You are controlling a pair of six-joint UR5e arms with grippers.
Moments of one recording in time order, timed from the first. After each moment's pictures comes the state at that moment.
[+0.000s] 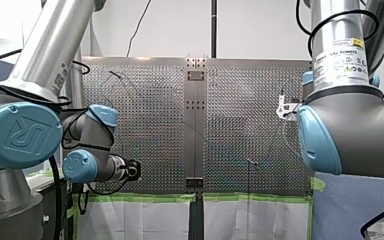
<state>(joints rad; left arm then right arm) -0.57 -1.93 -2.70 -1.92 -1.85 -1.78 1.59 -1.21 1.85 -0.75 1.39 1.63</state>
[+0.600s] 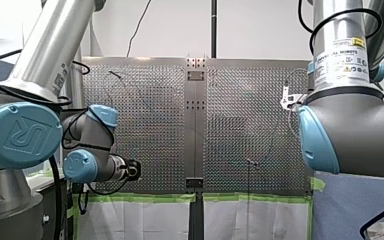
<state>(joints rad) -0.57 -1.93 -2.69 -1.92 -1.85 -1.78 1.55 -1.21 1.76 -0.60 1.30 1.65</state>
